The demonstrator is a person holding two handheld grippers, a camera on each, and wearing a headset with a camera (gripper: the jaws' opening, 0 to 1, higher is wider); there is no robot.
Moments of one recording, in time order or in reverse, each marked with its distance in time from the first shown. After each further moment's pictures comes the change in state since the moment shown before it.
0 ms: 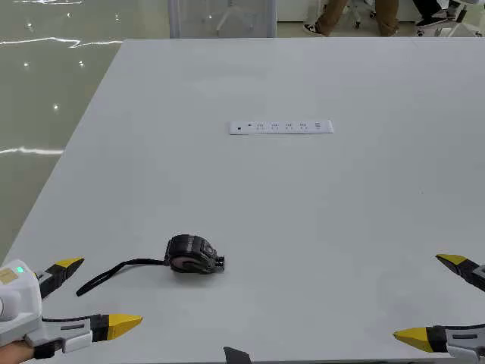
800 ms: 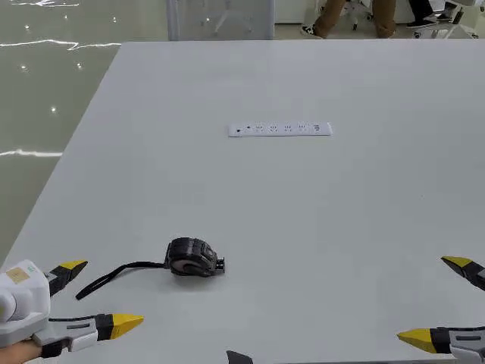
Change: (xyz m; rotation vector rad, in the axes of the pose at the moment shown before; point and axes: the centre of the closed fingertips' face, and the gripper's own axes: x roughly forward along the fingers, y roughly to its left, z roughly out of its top) left arm 0.007 0.002 -0.008 0.033 0.079 0.014; right arm -0.002 -0.006 -0.005 -0.001 0.004 -0.030
